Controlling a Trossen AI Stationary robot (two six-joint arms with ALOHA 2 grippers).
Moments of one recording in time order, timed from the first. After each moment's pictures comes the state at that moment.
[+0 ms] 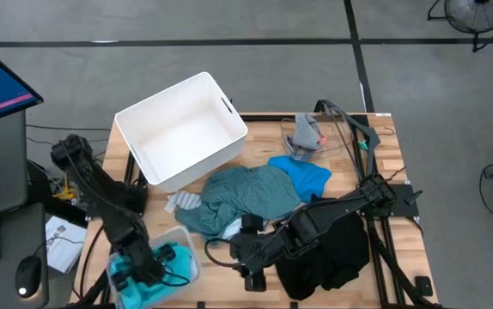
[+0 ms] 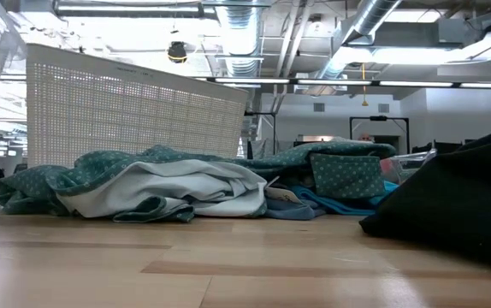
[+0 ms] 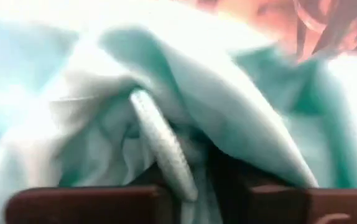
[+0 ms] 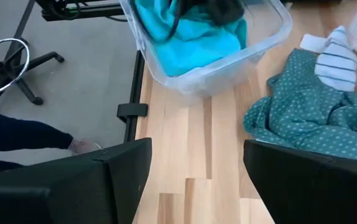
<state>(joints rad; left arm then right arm) -0.94 1.34 0.81 -0.54 0.29 -0.14 0.50 2.10 2.22 -0.96 0.18 0.42</state>
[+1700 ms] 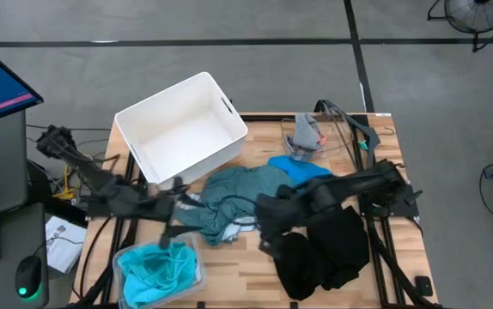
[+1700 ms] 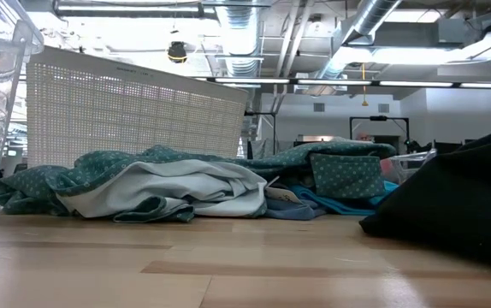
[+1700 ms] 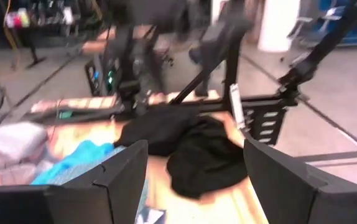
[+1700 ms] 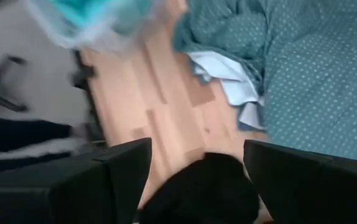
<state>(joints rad) -0.61 0.98 0.81 -0.01 -0.52 -0.08 0.40 1.95 2.22 -1.38 0.13 0.75</state>
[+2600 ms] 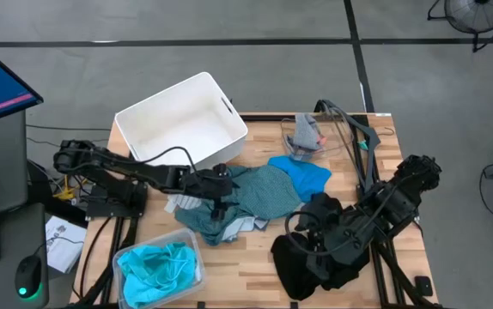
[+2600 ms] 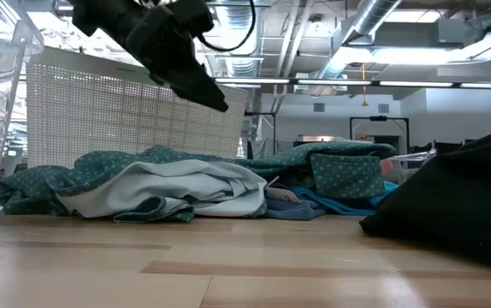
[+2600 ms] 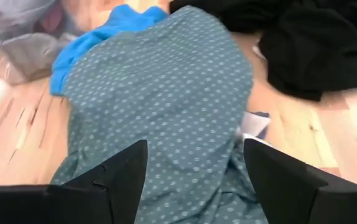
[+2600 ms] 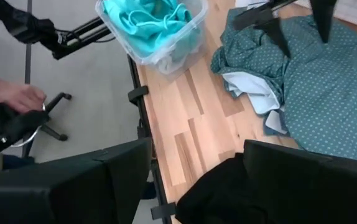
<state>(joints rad) -0.09 1.44 0.81 -0.01 -0.15 0.01 0.67 1.75 2.22 -1.38 0.36 0.92</state>
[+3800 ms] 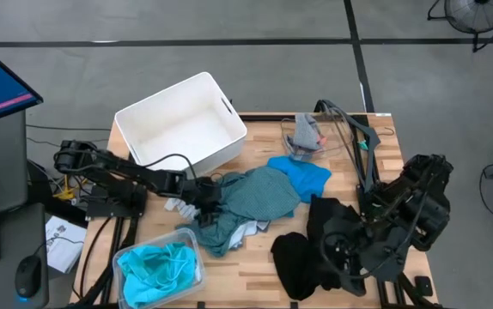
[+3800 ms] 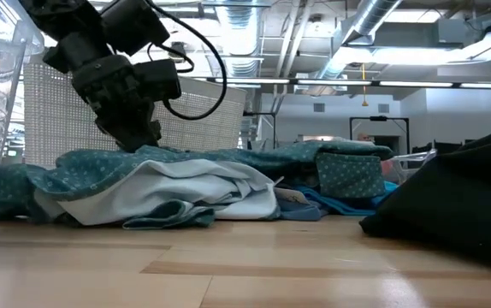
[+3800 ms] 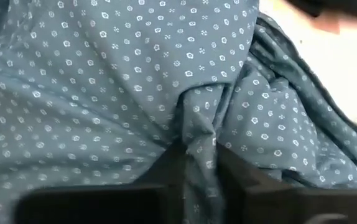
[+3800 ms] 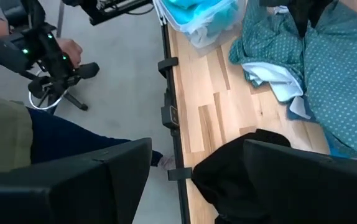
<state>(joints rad) -0.09 1.45 0.61 -0.02 0.04 -0.30 0.82 1.70 2.22 -1.42 0.35 0.92</state>
